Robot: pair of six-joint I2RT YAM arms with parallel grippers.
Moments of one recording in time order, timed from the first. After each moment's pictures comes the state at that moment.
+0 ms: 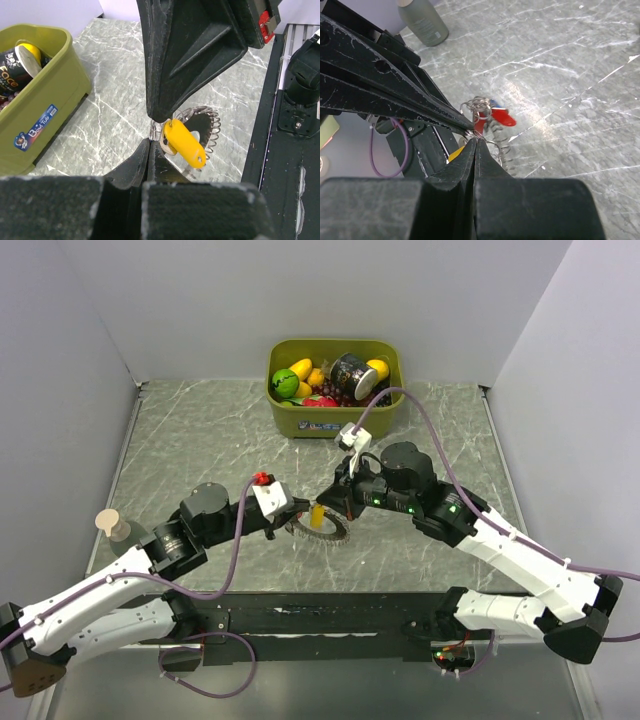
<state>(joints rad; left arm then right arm) -0.92 0.82 0.78 -0.05 0.21 0.19 0.88 1.07 1.14 -0.44 -0.23 0.21</state>
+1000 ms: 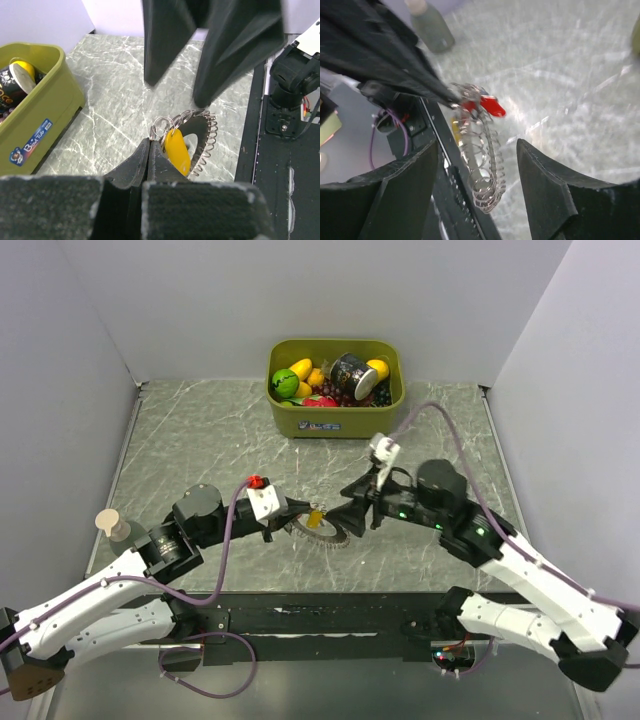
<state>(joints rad) -0.92 0.79 0.78 -0.03 0.28 0.19 0.82 0.89 1.00 -0.36 -0.30 0.19</state>
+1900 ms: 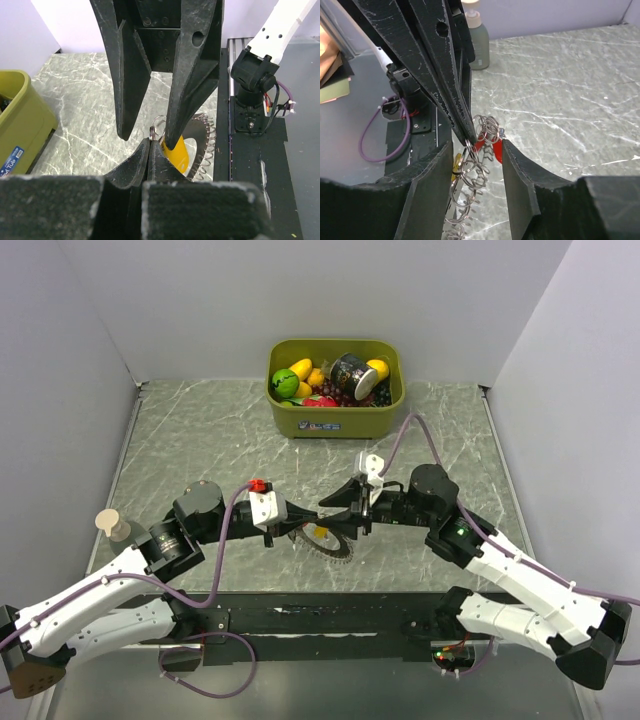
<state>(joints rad) -0.92 0.81 0.81 -0.03 0.45 0.19 0.81 0.89 0.85 -0.04 -0.59 -0.02</state>
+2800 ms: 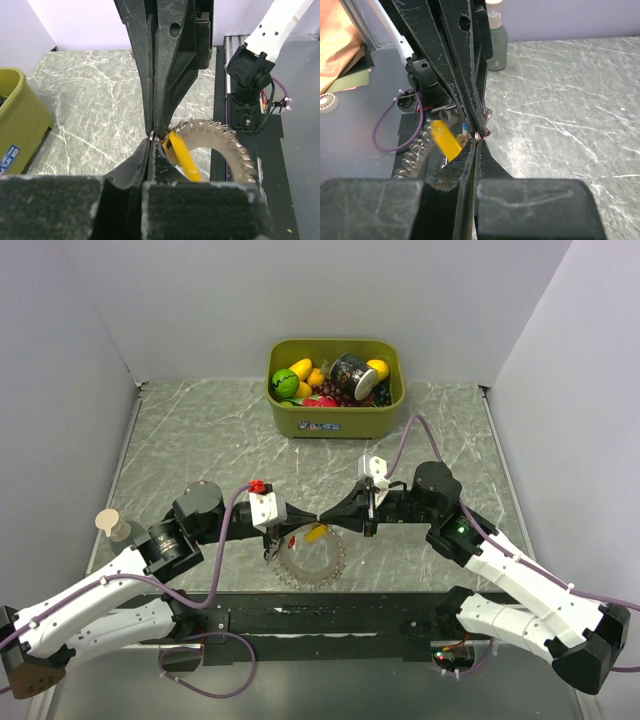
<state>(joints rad) -0.92 0.81 0.81 -0.05 0.46 0.19 0.75 0.89 0.83 -0.01 -0.76 -0.04</state>
